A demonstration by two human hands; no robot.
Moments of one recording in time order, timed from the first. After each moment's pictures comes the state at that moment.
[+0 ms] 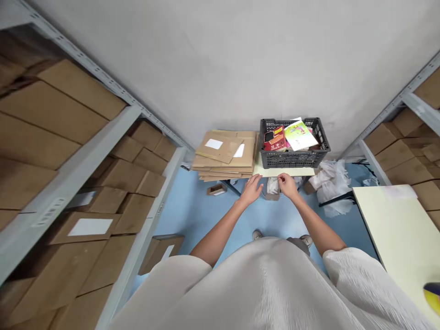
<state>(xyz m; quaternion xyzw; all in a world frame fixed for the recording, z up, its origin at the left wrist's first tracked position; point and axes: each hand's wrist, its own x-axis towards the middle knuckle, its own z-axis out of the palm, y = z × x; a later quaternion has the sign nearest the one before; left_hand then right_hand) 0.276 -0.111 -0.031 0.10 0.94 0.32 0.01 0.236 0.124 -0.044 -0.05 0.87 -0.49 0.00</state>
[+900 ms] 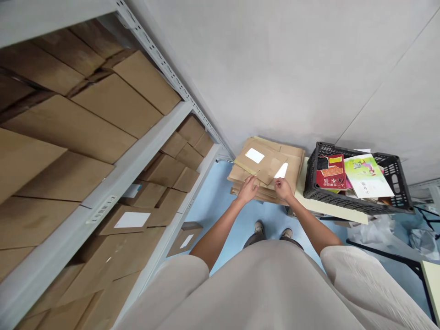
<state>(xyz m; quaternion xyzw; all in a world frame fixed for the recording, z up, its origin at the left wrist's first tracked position) 0.159 -0.393 -0.064 -0.08 0.95 0.30 0.01 0.063 -0.170 -0.112 -0.15 0.88 -0.44 0.12</state>
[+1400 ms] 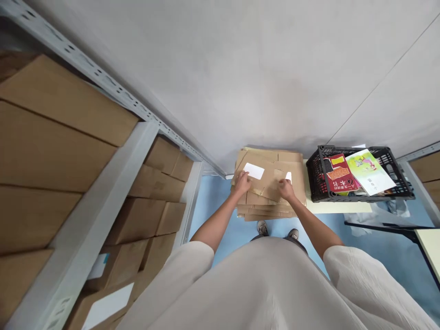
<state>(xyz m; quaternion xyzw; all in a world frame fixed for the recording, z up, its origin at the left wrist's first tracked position) 0.006 -0.531 -0.117 -0.07 0.96 0.25 0.08 0.017 -0.246 -0.128 0.05 0.92 -0.37 0.10</state>
